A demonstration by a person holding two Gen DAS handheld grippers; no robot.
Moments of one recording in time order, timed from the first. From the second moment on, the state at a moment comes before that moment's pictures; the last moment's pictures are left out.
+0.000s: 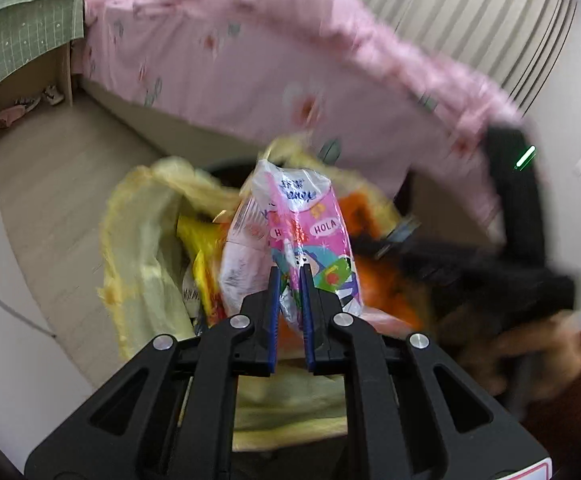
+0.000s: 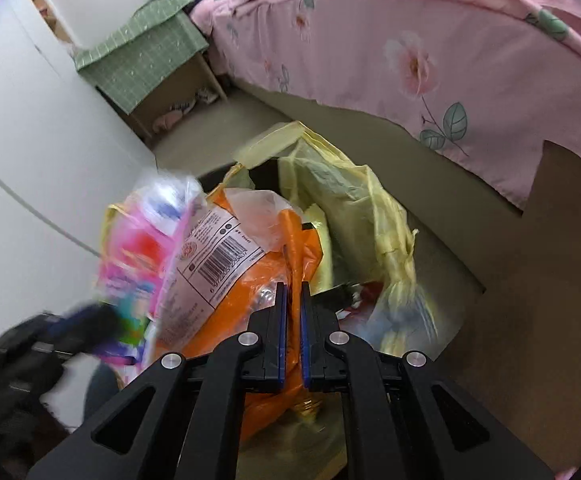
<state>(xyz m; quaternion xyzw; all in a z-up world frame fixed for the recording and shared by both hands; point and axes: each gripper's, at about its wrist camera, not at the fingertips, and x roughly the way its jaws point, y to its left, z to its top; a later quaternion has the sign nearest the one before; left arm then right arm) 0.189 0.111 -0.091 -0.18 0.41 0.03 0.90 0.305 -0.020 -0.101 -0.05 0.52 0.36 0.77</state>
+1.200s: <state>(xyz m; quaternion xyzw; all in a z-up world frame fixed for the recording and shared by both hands) 0.136 0.087 -0.043 -0.21 0.34 0.02 0.92 0.164 -0.186 0.010 -0.02 0.33 0.27 0.91</state>
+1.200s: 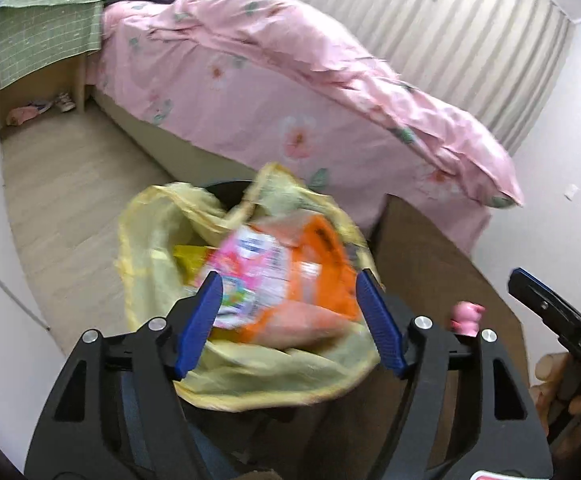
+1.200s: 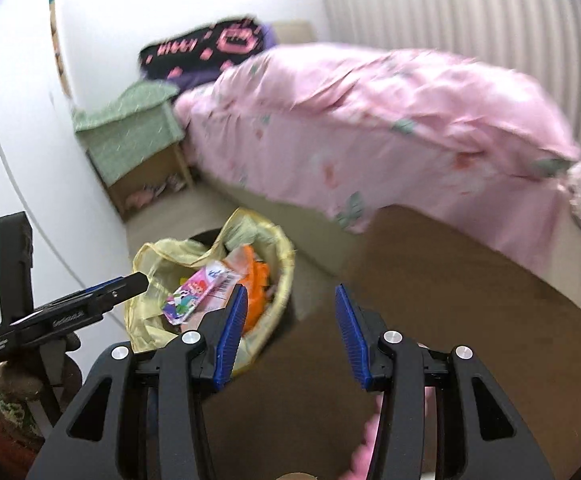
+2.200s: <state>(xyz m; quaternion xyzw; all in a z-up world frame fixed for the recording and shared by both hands) 0.085 -0.125 -0.035 -0.02 0.38 -0.17 0.91 0.071 -0.346 -0.096 -0.03 0.38 0.04 0.92</state>
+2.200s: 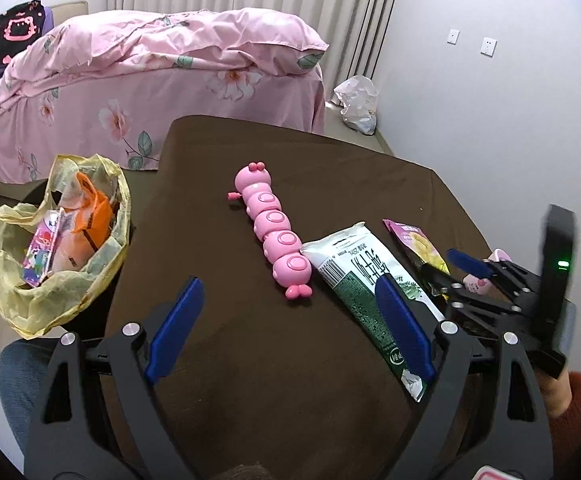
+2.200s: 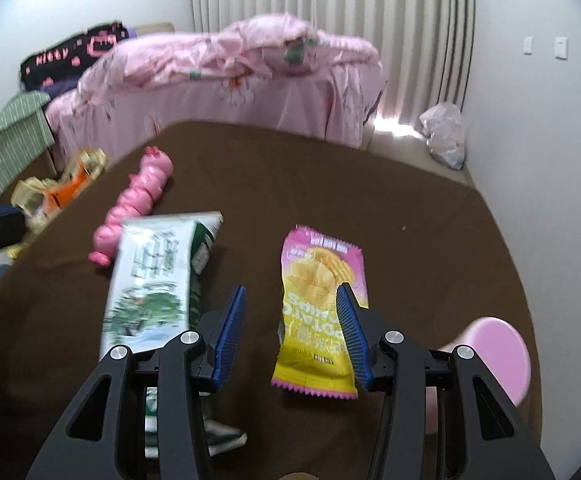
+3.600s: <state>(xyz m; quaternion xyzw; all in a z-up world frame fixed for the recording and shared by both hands) 0.086 -0.216 -0.020 0.04 0.39 -0.27 0.88 -0.083 -0.404 -0.085 0.04 0.36 0.05 0.93</state>
